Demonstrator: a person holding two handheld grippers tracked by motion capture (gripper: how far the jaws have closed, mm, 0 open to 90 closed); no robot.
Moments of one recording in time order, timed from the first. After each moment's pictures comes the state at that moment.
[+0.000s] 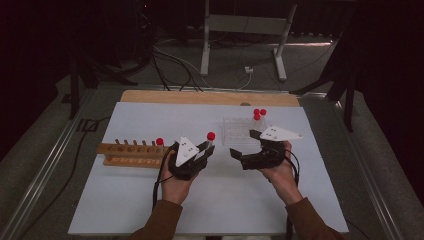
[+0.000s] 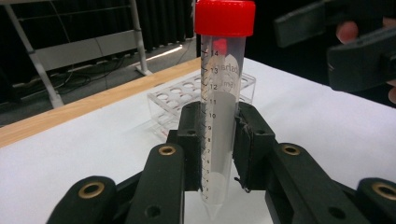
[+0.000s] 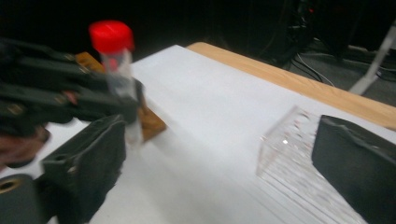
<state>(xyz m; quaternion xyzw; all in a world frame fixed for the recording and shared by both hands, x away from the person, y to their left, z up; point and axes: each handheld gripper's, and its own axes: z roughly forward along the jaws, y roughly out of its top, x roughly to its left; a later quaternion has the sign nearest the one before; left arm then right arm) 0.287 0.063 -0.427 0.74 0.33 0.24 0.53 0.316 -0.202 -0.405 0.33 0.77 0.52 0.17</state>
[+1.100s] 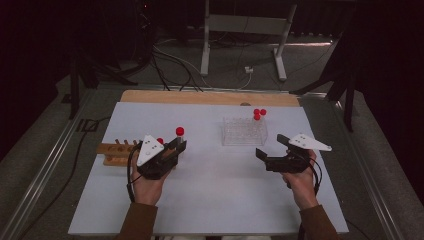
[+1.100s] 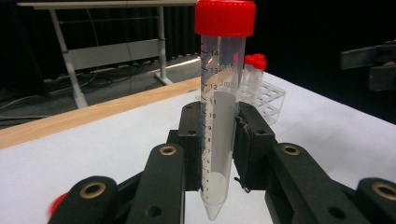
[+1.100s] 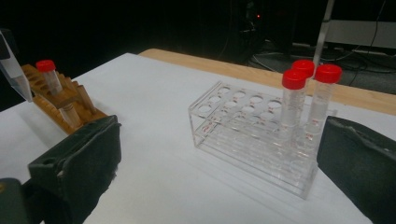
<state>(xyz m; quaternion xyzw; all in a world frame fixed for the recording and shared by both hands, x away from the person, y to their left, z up) 0.276 0.135 -0.413 0.71 0.37 0.25 0.54 0.307 -0.265 -0.426 0.41 0.72 0.53 0.21</state>
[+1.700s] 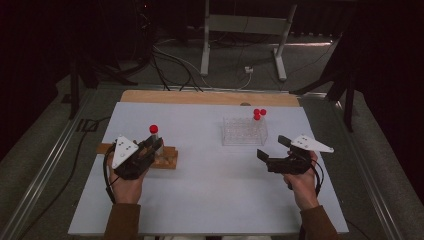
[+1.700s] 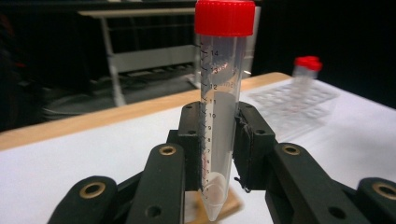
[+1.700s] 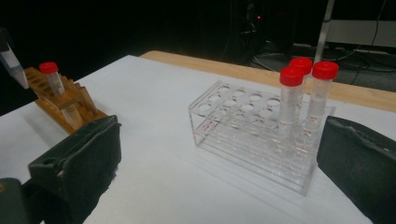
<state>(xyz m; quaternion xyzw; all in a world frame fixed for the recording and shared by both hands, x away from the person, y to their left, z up) 0.275 0.186 -0.425 0.67 0.41 0.32 0.53 0.304 -0.268 -0.429 0.41 0.71 0.53 0.20</state>
